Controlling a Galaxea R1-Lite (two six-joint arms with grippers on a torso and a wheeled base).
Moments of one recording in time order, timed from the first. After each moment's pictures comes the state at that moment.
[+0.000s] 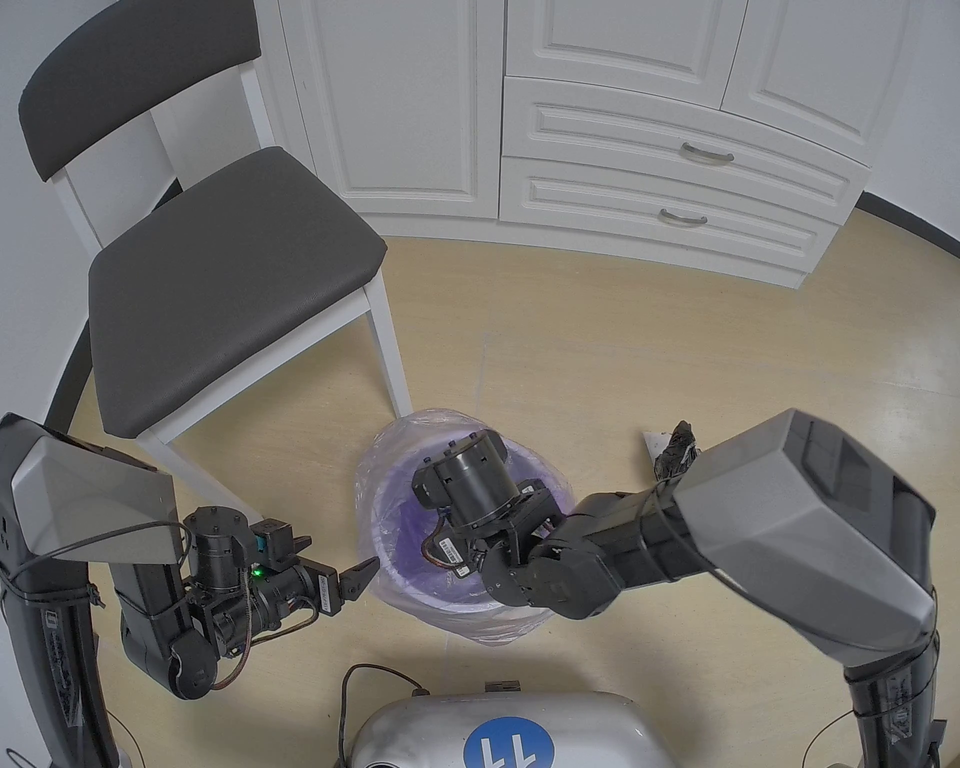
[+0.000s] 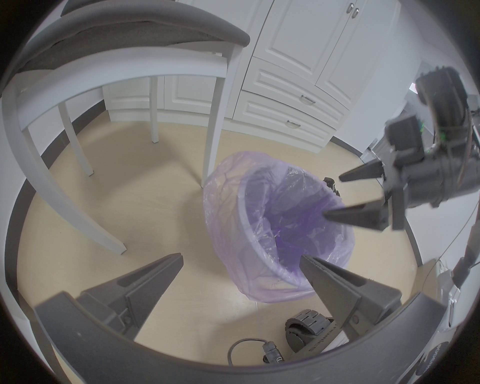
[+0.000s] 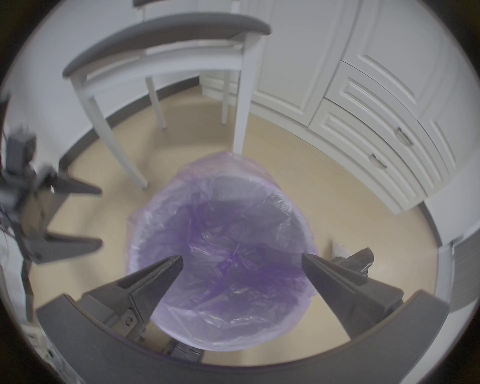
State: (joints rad) left arm -0.30 2.25 -0.32 -1.53 -0.14 -0.09; right arm 0.86 2.37 -1.54 -0.20 -0.59 -0.03
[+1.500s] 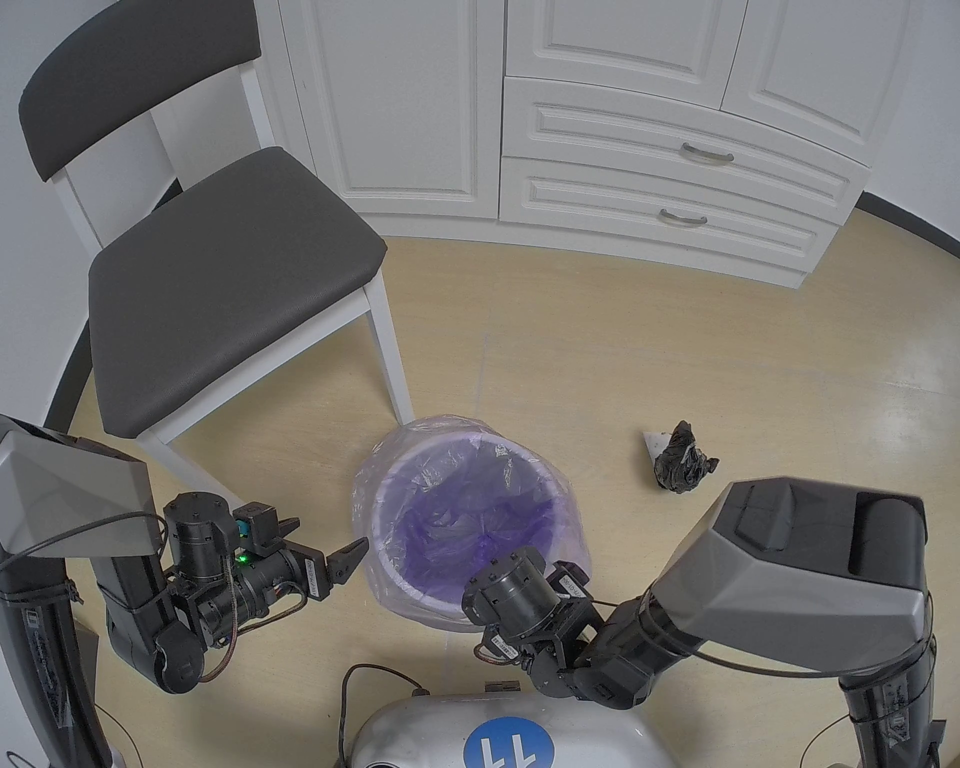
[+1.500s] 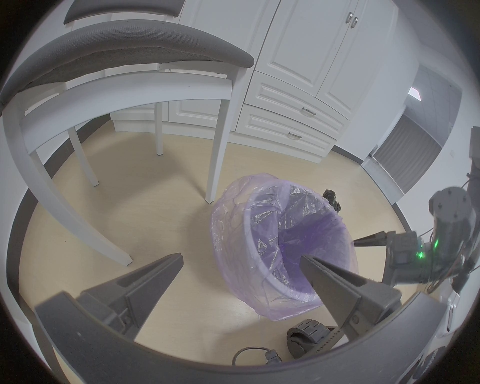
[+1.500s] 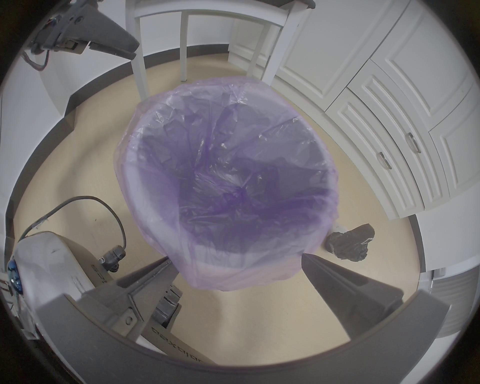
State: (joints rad) left arm -0.28 2.19 -0.31 -1.53 -0.14 -0.09; right arm 0.88 2.39 -1.08 -0.53 -0.63 -0.14
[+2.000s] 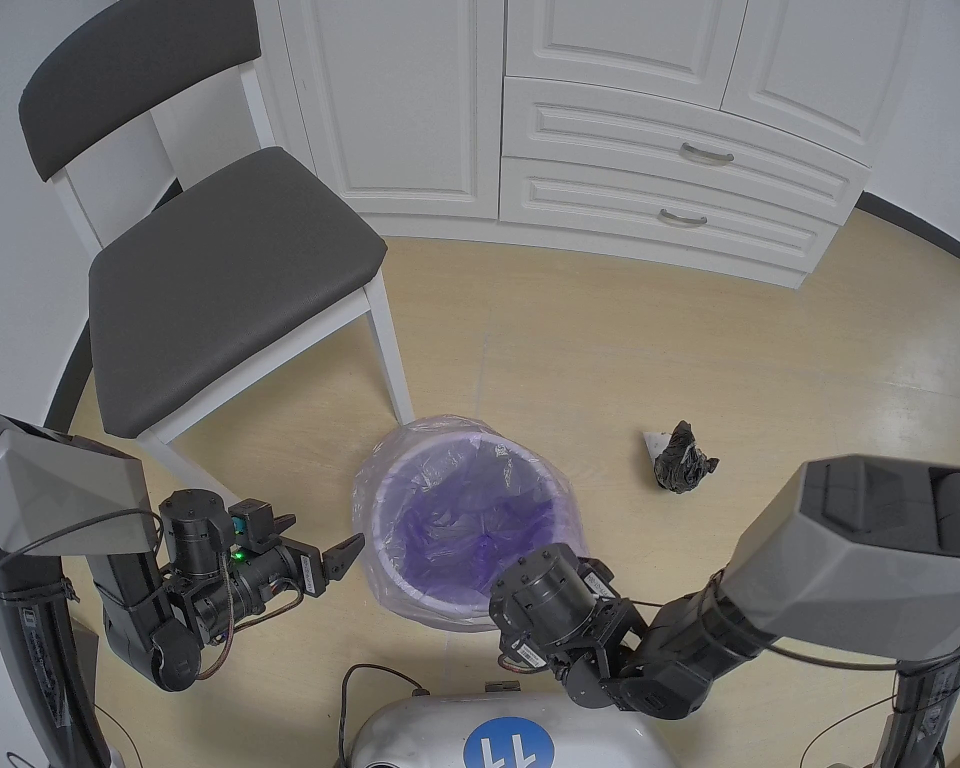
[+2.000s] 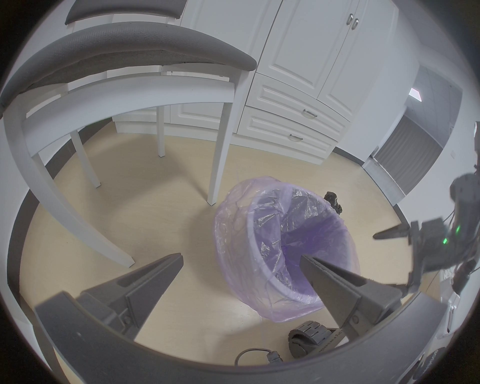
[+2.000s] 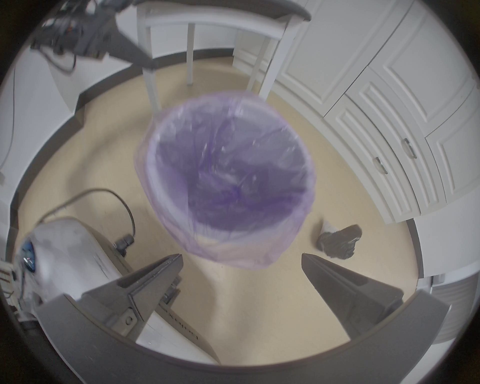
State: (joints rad) left arm -0.27 2.18 -0.32 -1.53 -0.14 -0.09; right arm 0.91 2.24 -0.93 -0.55 -0.63 -0.16
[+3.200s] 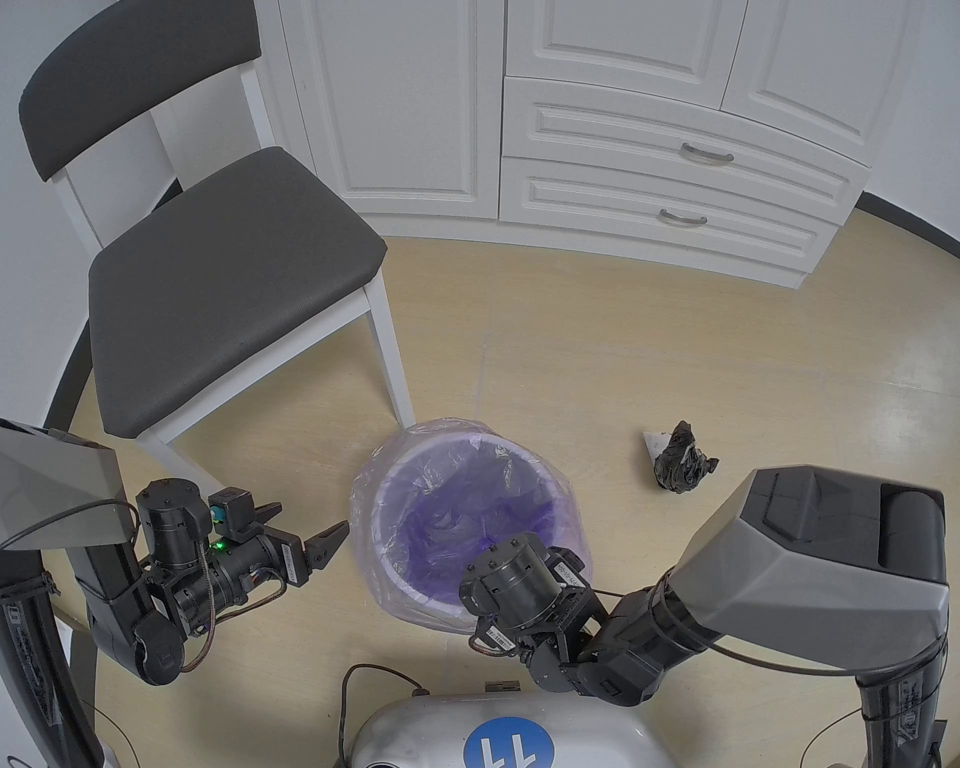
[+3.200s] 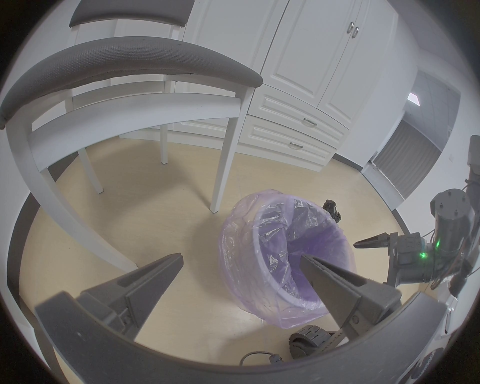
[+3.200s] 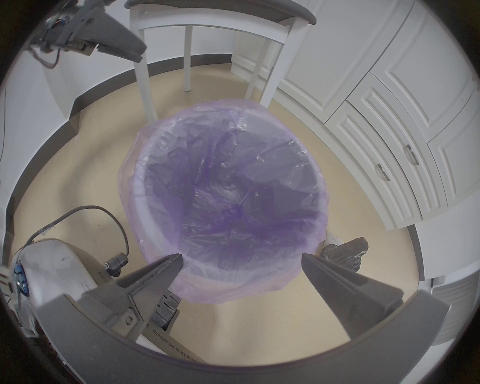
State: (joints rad) left arm -0.22 2.13 -0.30 -1.53 -0.20 -0.08; right arm 0.89 2.35 -1.09 -0.54 -0.63 -0.19
